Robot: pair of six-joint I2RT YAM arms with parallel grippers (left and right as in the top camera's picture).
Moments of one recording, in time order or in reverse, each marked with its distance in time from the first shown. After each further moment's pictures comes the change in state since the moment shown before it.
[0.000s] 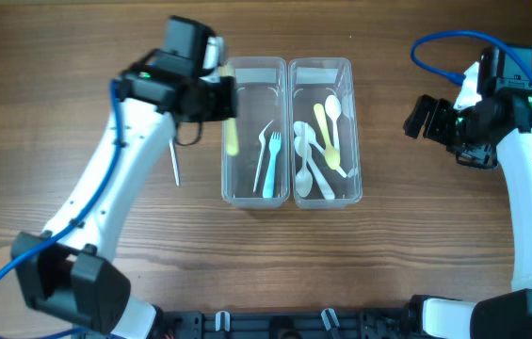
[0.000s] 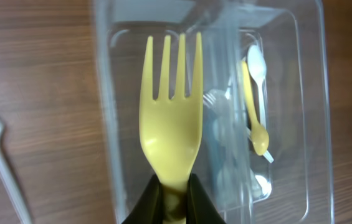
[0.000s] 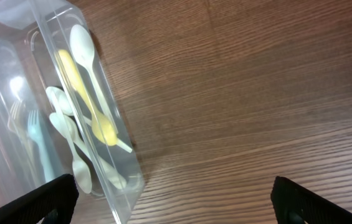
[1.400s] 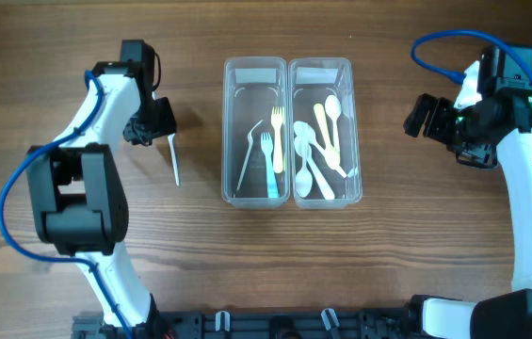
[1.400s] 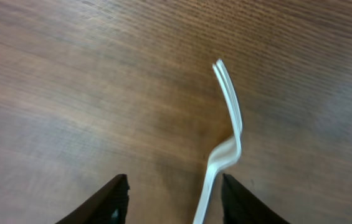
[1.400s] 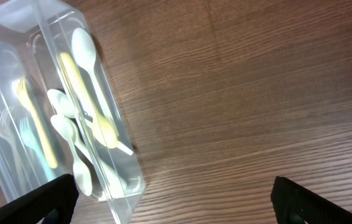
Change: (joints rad) left arm 0.333 0.358 -0.046 -0.024 -0.238 0.003; right arm 0.000 0.000 0.000 0.009 0.000 0.000
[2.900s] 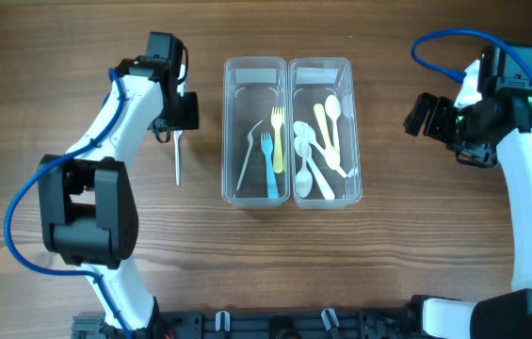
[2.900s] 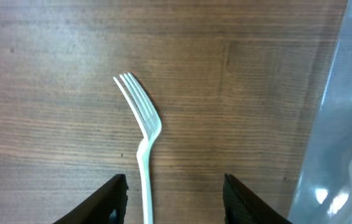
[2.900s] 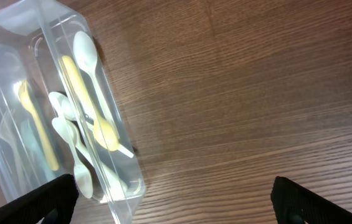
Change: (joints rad) left arm -0.120 -0.071 0.000 0.054 0.029 0.146; right arm 0.000 0.000 0.000 0.011 0.000 0.000
